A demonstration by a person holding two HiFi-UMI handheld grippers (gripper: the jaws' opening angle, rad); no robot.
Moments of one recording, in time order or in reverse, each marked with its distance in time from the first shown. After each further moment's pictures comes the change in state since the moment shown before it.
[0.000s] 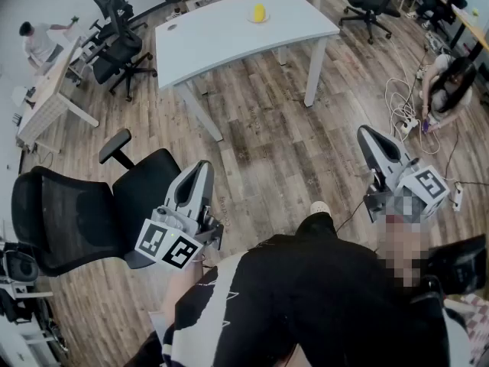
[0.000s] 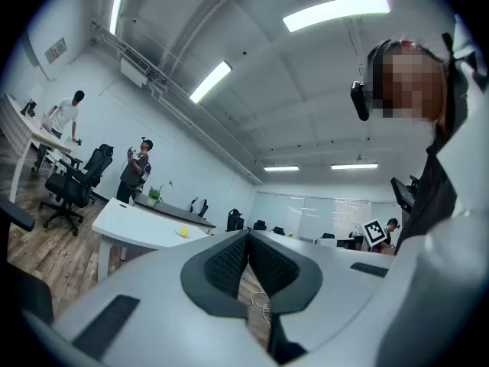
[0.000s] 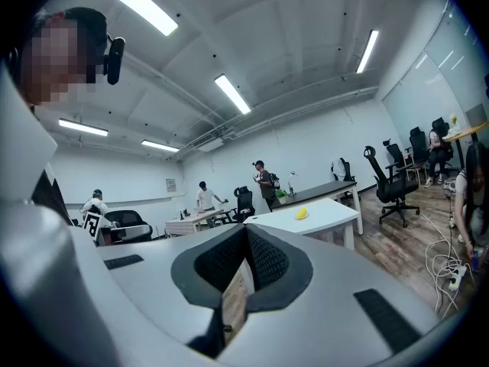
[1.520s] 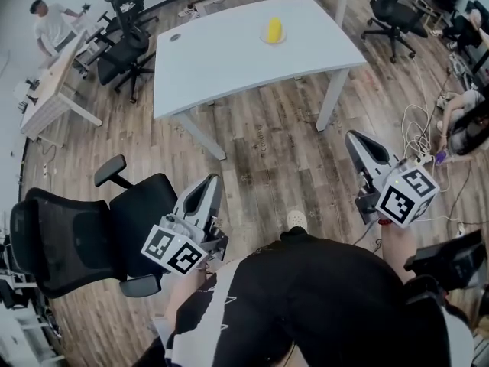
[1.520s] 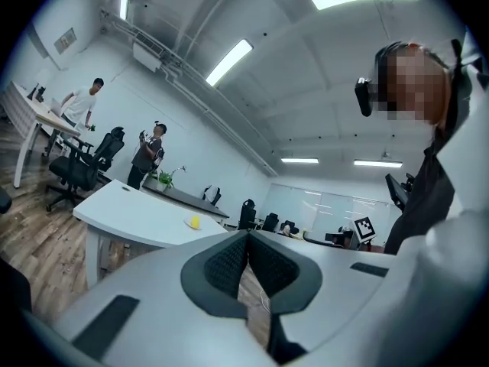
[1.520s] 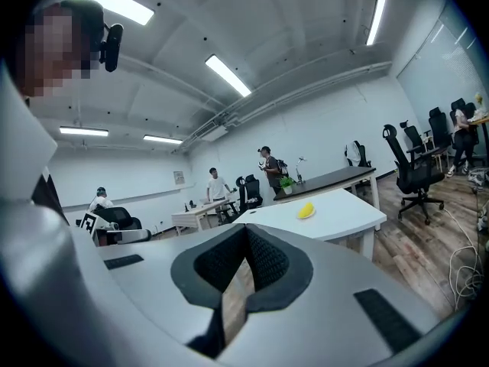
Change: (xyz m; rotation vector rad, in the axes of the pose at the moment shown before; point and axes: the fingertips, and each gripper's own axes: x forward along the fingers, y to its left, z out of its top) left arm 0.179 0.098 -0.027 -0.078 0.079 0.089; right arm 0.197 -0.145 0.028 0.016 0.108 0.100
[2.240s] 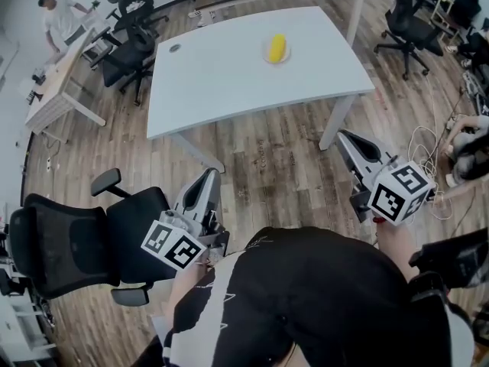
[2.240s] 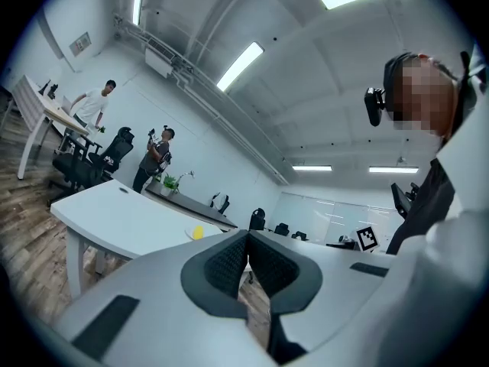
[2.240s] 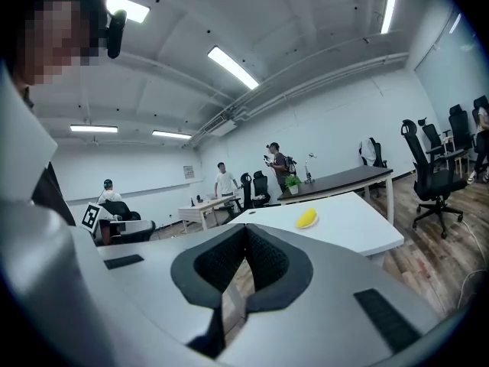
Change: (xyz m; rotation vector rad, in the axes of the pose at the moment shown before) left arm 0.119 0.032 0.016 -0.039 -0.068 0.069; right arm 0.084 -0.093 0.035 -0.056 0.044 0.089
